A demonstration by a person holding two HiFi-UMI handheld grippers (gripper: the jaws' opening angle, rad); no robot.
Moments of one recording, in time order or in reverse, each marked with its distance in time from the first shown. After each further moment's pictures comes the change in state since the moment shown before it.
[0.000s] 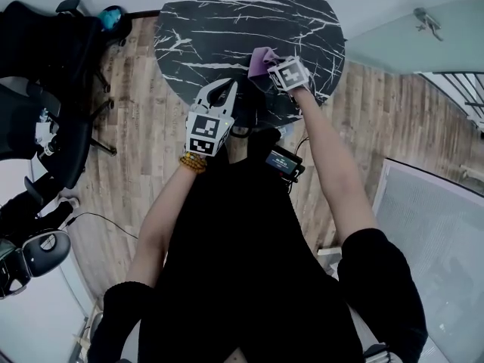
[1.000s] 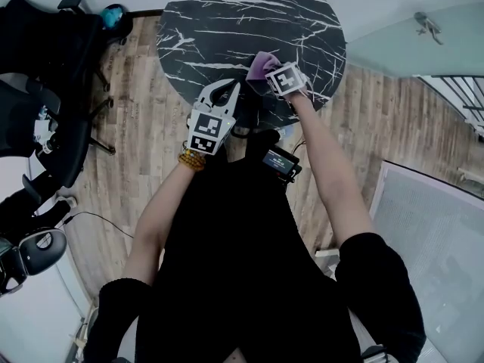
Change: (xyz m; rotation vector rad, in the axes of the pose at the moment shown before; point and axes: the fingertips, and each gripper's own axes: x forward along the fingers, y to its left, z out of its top) left arm -0.001 0.000 -0.007 0.046 0.018 -0.035; right arm 0.002 0.016 -0.016 -0.001 0.085 -0.037
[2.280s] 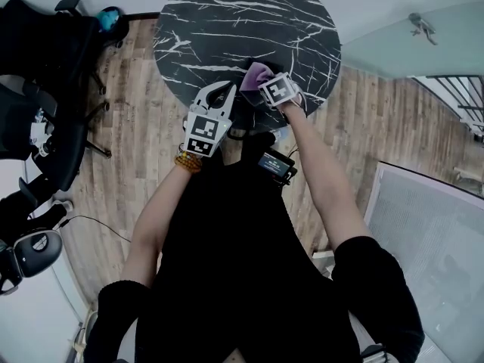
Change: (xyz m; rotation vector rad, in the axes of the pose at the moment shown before) left arm -0.003 -0.001 0.001 0.014 -0.010 0.001; right arm 0.001 0.025 -0.023 -0.002 0.035 0.019
